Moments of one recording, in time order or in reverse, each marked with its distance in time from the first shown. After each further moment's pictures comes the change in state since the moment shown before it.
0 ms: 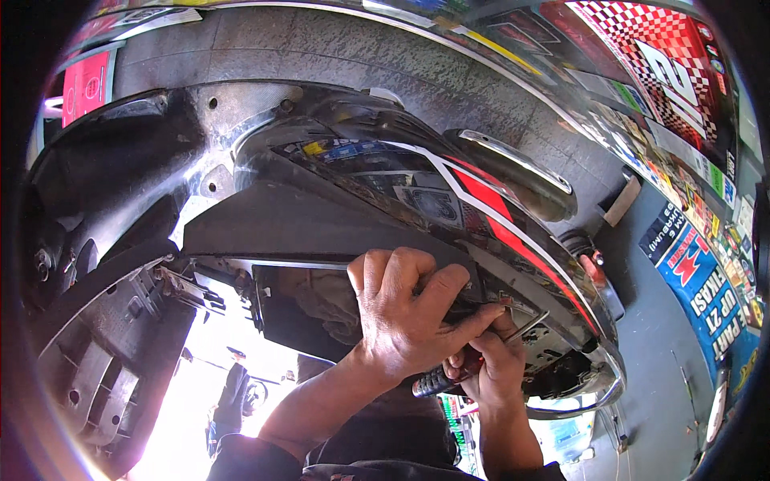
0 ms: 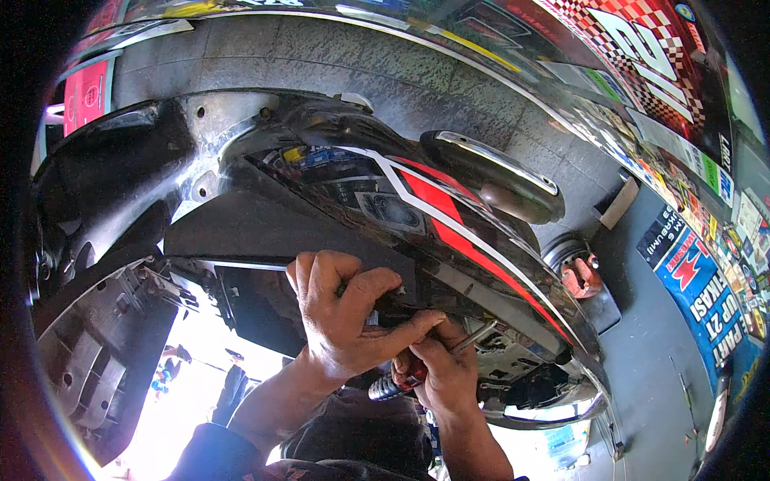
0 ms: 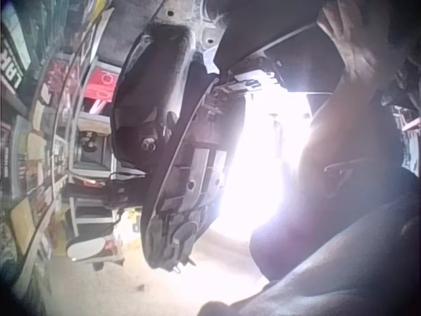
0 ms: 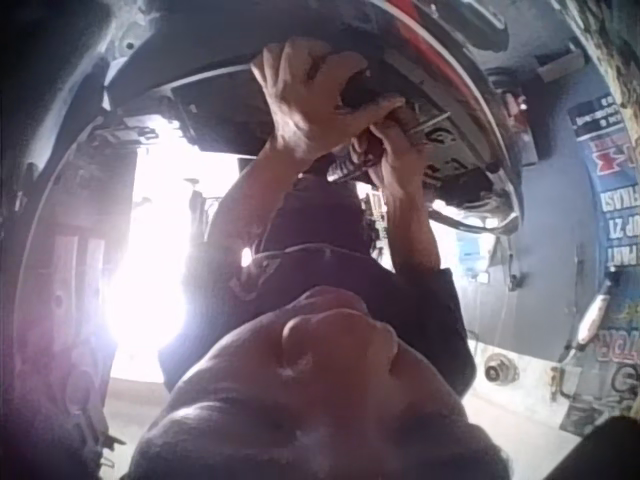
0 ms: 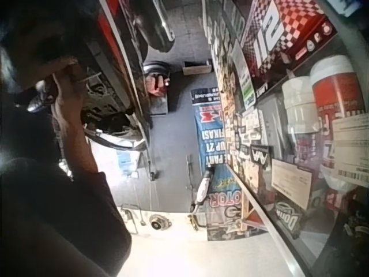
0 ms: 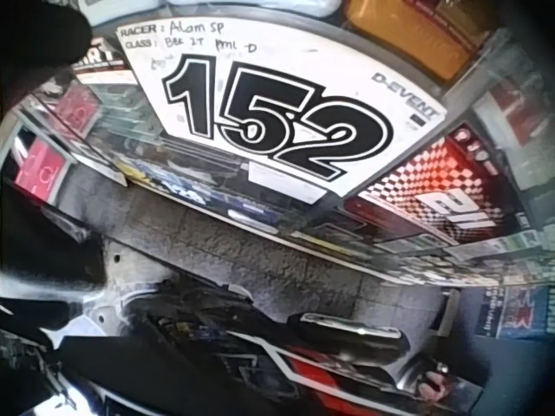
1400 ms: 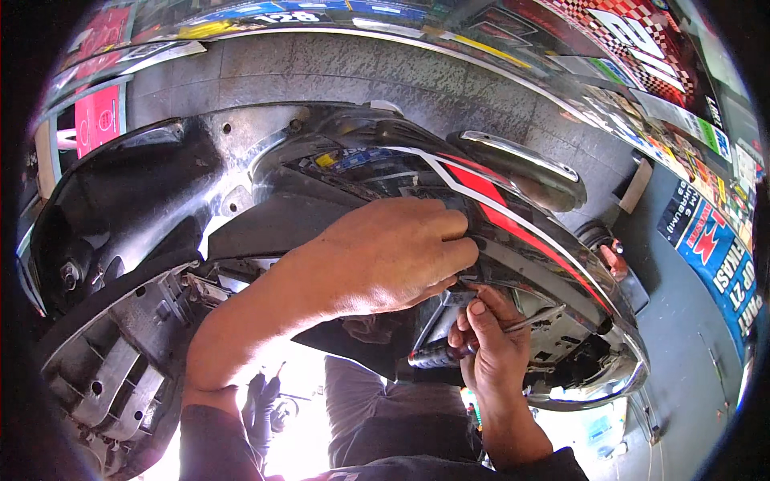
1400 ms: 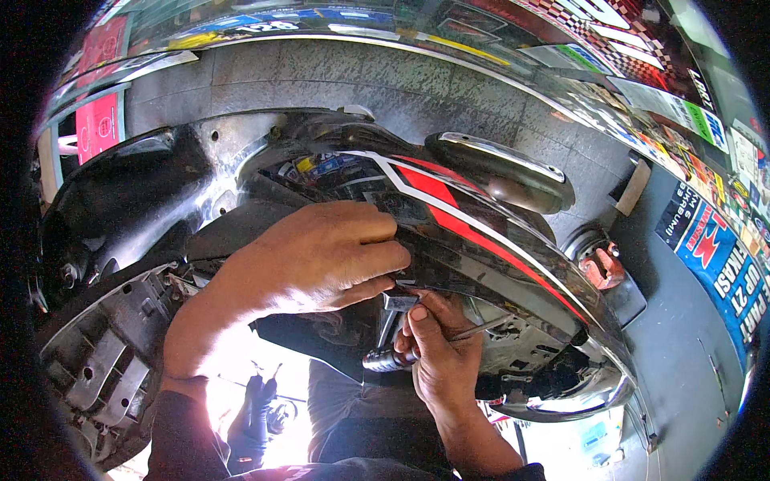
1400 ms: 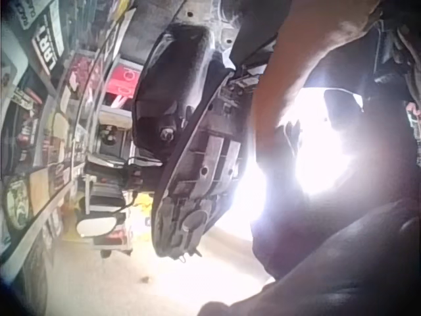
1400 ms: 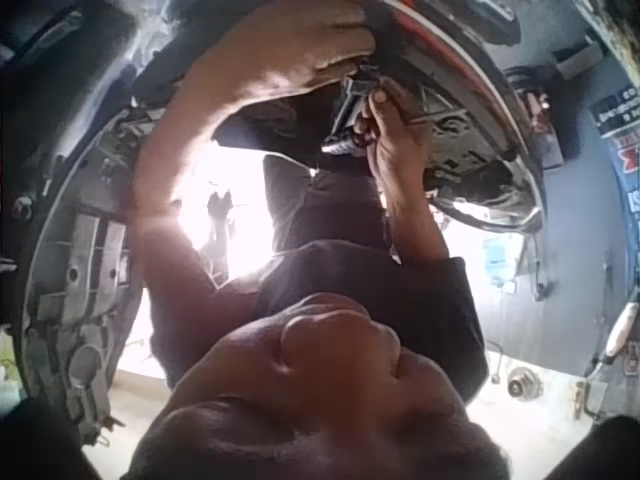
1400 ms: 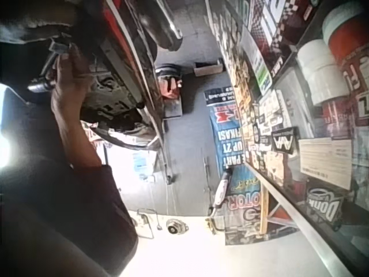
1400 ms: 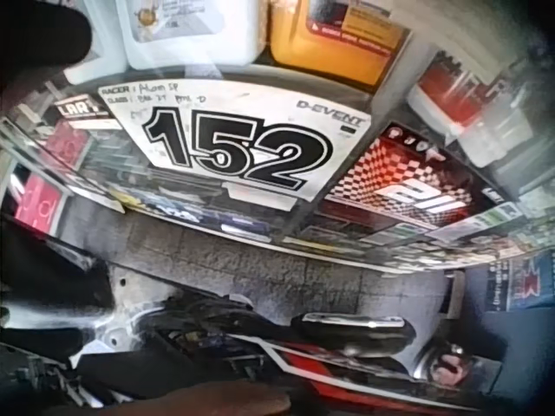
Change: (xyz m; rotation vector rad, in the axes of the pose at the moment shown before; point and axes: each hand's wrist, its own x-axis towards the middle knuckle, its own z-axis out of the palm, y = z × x) left_hand 0.091 -0.028 -0.043 -0.102 -0.825 0.598; right_hand -0.004 0.005 0.032 0.047 0.196 -0.181
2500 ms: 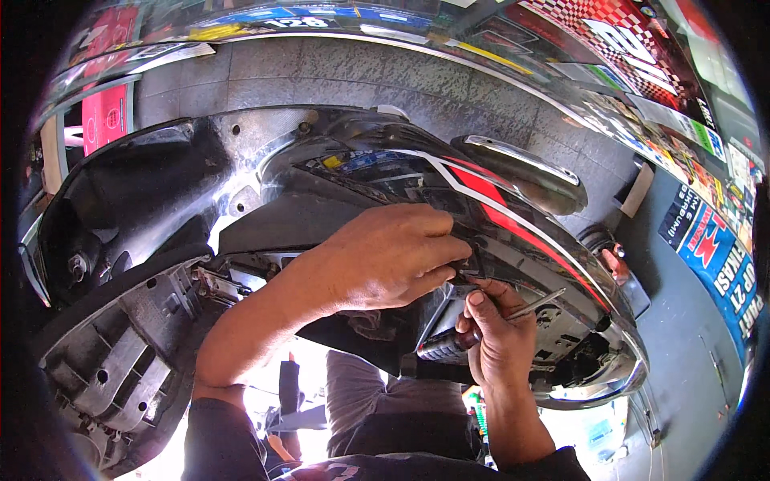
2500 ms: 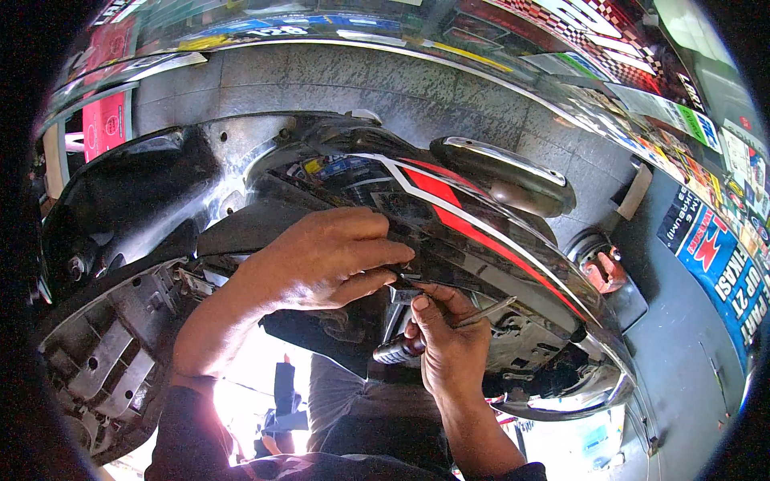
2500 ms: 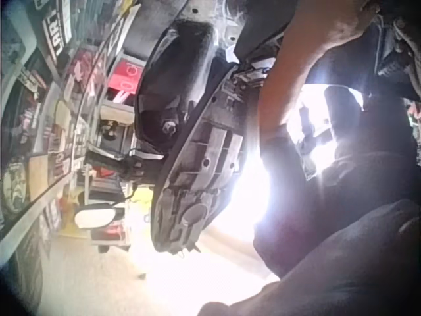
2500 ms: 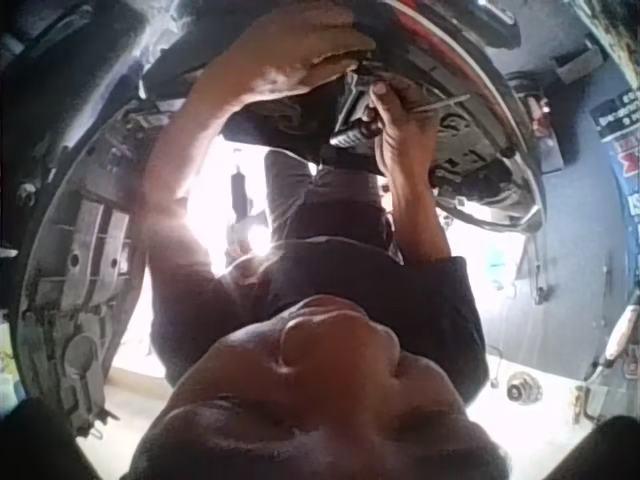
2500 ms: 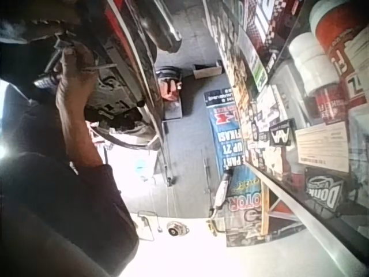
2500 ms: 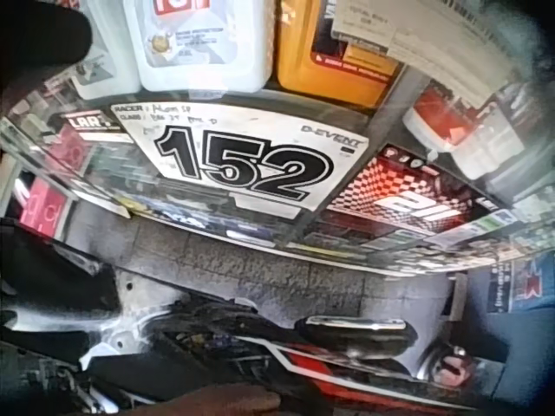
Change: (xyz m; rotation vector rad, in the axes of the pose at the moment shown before) left_hand -0.017 -0.002 0.014 -0.097 0.117 -0.048; right_hand 0.003 -0.007 0.000 -0.098 0.030 0.016
